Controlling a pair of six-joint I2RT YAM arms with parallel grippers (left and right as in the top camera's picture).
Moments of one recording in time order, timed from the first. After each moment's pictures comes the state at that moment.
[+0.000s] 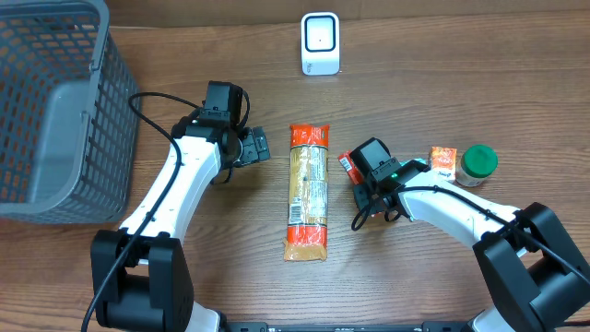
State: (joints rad) left arm -0.14 1.68 1.20 -0.79 -0.09 -0.42; right arm 0.59 1.76 0.95 -0.52 0.06 0.28
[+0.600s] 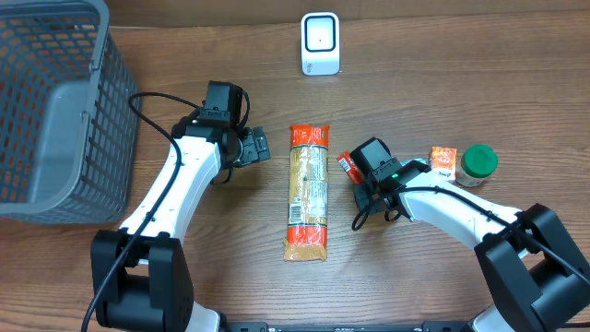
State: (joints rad) left arm -0.14 1.68 1.20 -0.79 -0.09 -0.42; right arm 0.59 1.75 0.95 -0.52 0.06 0.28
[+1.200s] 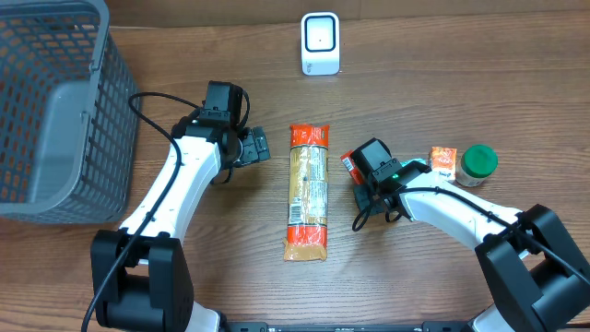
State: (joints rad) left arm -0.14 1.68 1.20 -0.79 -0.09 -0.42; right arm 0.59 1.75 0.95 -0.52 0.06 0.28
